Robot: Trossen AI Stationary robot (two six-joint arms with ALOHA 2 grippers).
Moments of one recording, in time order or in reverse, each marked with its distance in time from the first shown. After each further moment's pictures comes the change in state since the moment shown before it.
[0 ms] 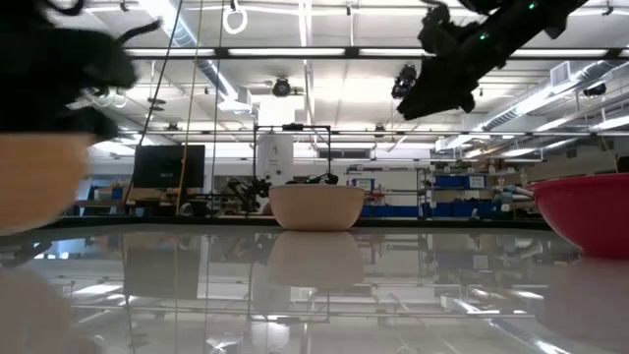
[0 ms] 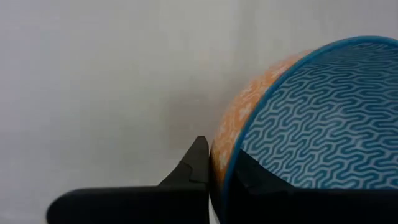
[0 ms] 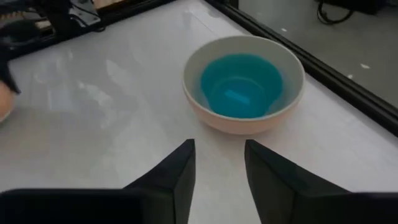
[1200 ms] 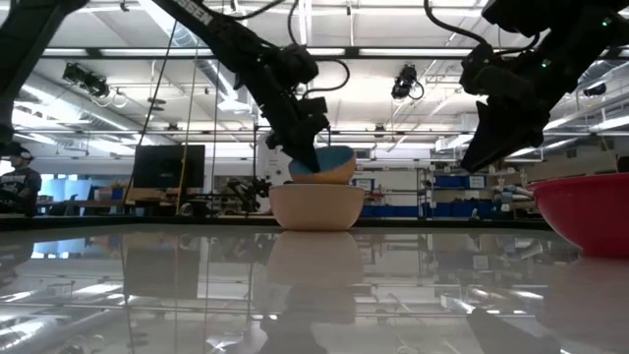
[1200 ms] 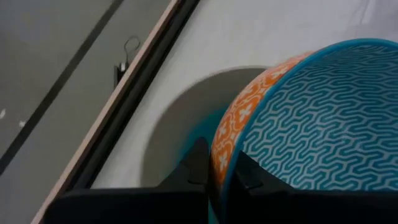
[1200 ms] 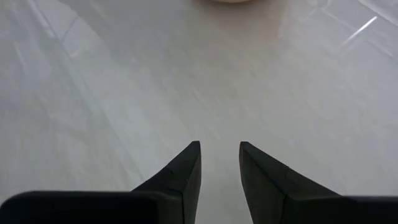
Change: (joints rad) left arm 1.023 0.609 0.750 0.222 0.080 0.737; right arm 0.251 -0.023 -0.153 -0.241 0.122 0.383
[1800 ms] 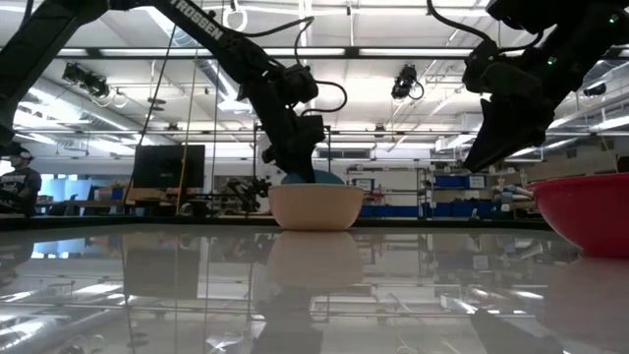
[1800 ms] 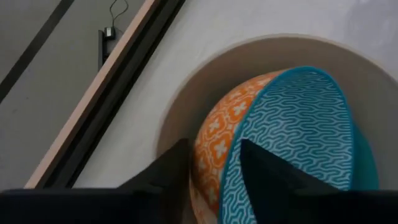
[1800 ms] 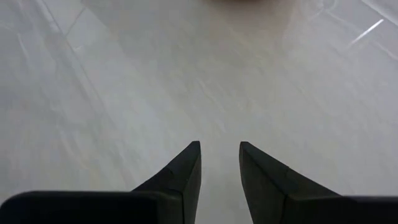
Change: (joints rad) left arm 0.073 0.089 0.087 -0.125 0.082 -0.019; right arm 0.031 0.000 0.000 -0.005 0.000 -0.002
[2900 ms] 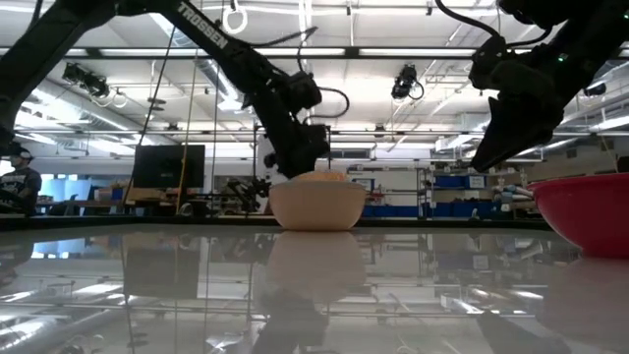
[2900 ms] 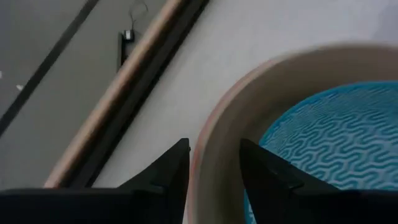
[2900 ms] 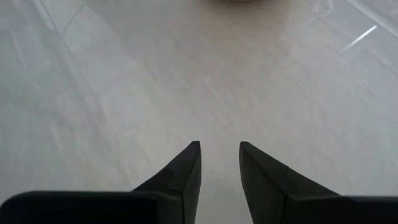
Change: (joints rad) left arm 0.001 0.046 0.004 0.068 -0.077 -0.004; right arm 0.058 0.000 0.000 -0.029 0.050 0.036
